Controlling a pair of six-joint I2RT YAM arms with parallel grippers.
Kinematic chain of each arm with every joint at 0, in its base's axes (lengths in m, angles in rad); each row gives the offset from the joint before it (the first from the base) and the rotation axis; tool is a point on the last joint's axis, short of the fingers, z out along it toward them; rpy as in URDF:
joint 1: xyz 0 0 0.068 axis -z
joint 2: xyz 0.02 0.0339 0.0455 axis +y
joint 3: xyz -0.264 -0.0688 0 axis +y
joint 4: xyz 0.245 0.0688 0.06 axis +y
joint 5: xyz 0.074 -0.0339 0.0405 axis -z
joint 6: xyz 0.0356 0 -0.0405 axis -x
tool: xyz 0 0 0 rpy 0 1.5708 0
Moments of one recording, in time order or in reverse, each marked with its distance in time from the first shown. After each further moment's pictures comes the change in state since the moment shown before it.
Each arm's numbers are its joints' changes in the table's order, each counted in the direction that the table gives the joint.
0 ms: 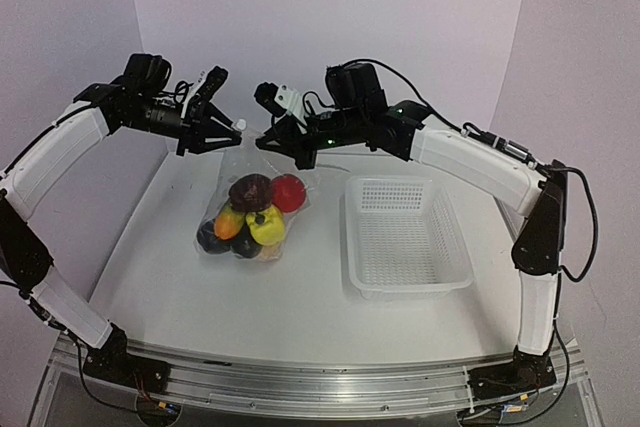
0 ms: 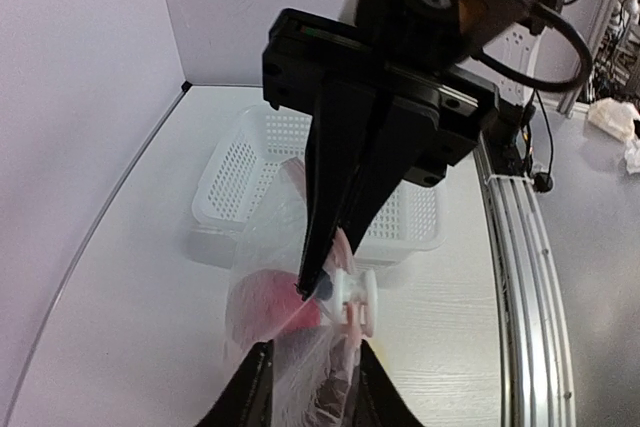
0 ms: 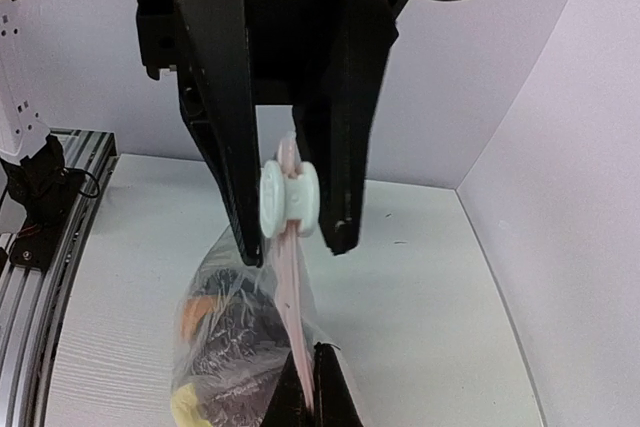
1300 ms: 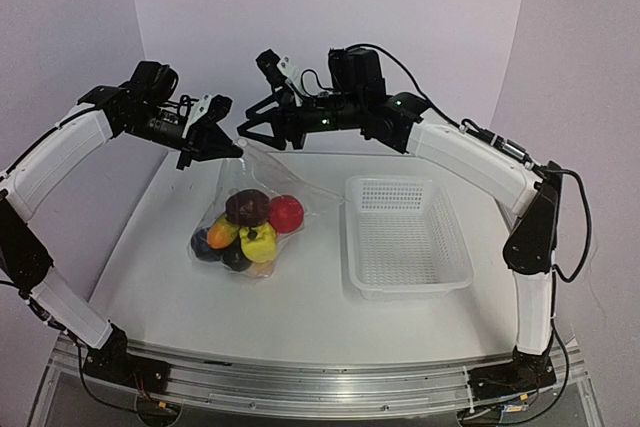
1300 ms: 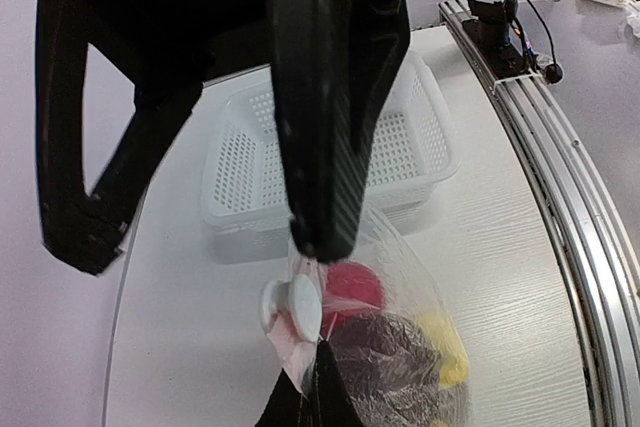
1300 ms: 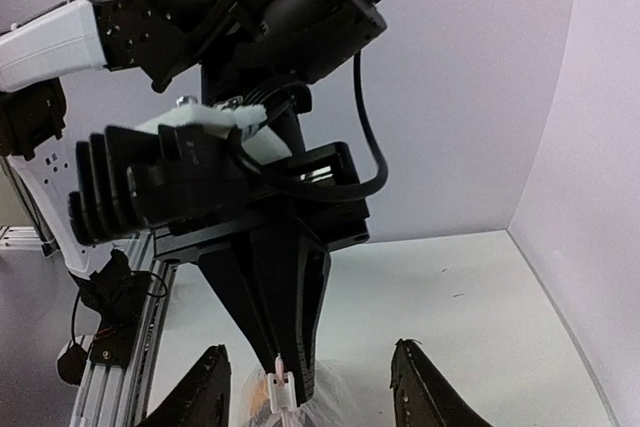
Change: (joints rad) left arm 0.027 -0.003 0.022 0.098 -0.053 -0.420; right arm -0.003 0.045 -0.119 -0.087 -0.114 -0.302
